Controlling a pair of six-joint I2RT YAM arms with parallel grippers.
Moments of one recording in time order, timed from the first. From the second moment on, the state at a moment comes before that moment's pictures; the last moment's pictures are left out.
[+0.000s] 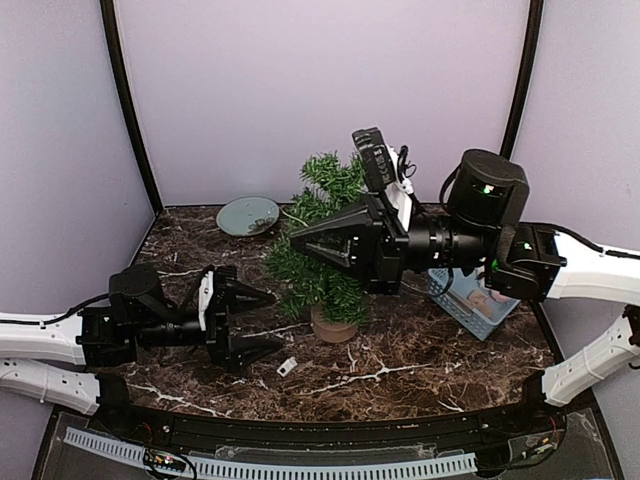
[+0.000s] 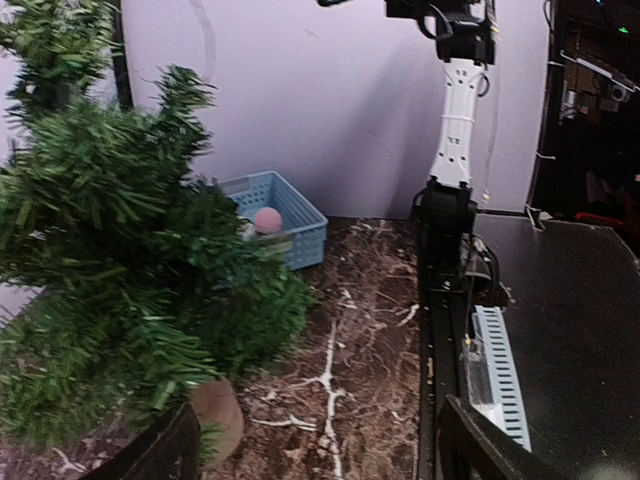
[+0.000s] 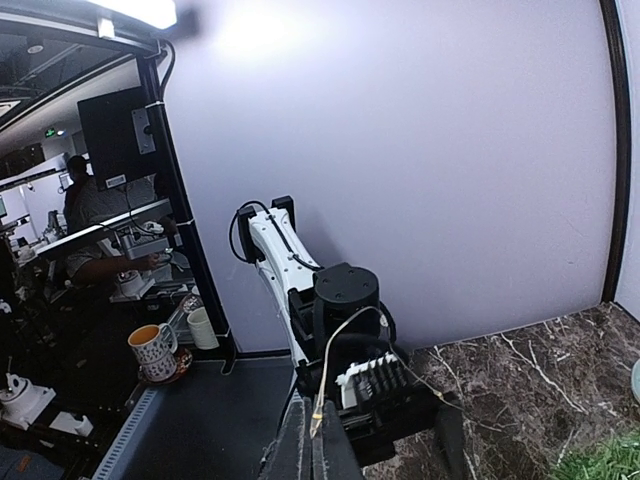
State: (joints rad) left arm -1.08 0.87 0.51 0.27 0.24 0.06; right arm 1.25 1.26 1.22 0.15 -0.41 0.21
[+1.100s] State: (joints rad) left arm -1.18 1.15 0.49 0.56 0.21 0.06; right arm 1.21 1.36 1.26 0.21 -0.44 0.21
